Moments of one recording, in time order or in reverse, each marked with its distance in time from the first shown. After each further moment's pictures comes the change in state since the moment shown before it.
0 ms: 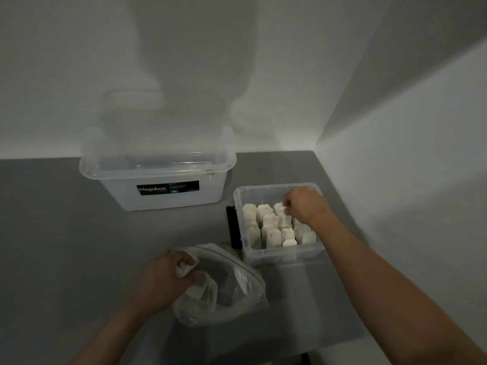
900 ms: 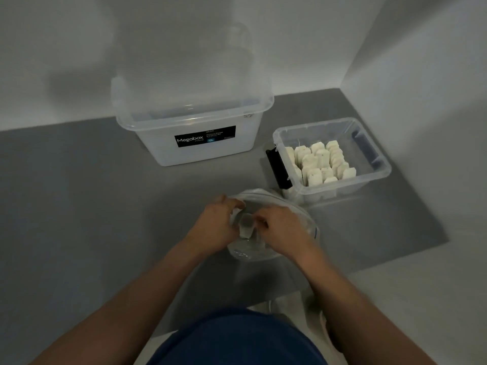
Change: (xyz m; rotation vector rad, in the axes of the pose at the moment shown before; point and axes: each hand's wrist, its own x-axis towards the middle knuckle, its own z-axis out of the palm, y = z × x) left_hand -0.001 -0.012 -0.021 0.150 -0.159 0.313; right_hand -0.153 -0.204 0.073 0.466 -0.012 -0.043
